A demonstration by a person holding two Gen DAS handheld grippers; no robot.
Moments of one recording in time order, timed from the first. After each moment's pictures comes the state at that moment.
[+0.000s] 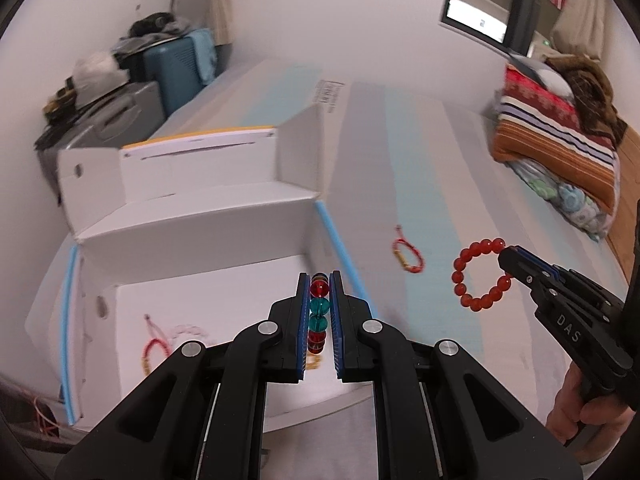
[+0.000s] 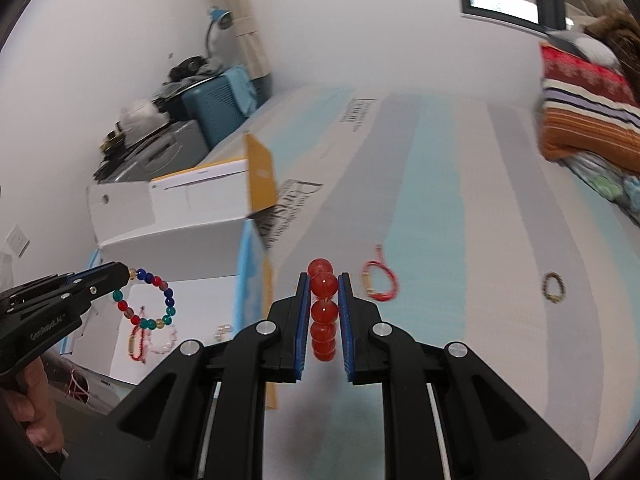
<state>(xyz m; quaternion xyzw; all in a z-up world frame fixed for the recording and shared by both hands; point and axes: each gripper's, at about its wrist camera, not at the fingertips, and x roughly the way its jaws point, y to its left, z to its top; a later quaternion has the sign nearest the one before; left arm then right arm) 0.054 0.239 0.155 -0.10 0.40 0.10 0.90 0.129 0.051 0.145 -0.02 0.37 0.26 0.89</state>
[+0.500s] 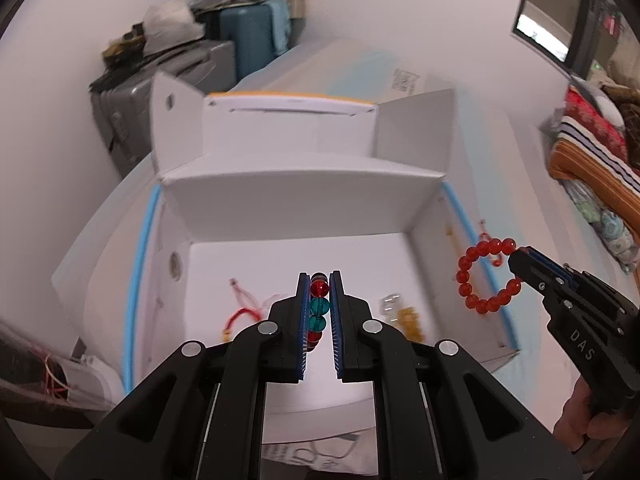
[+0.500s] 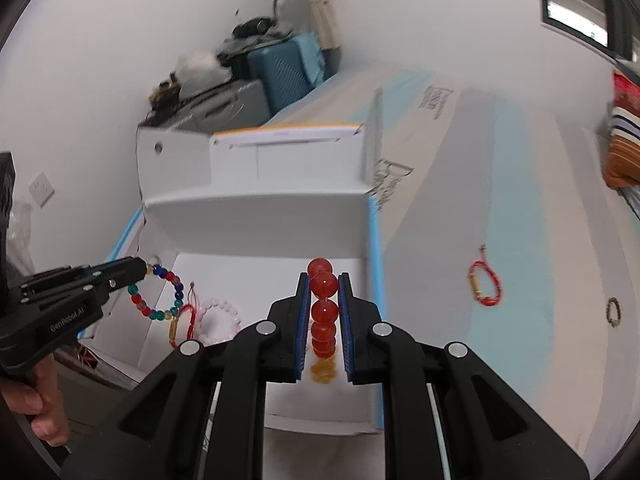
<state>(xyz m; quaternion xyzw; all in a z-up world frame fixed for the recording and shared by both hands) 0.006 0.340 0.119 -0.14 0.43 0.18 0.87 0.098 0.177 0.121 -0.07 0.39 0.33 0.86</state>
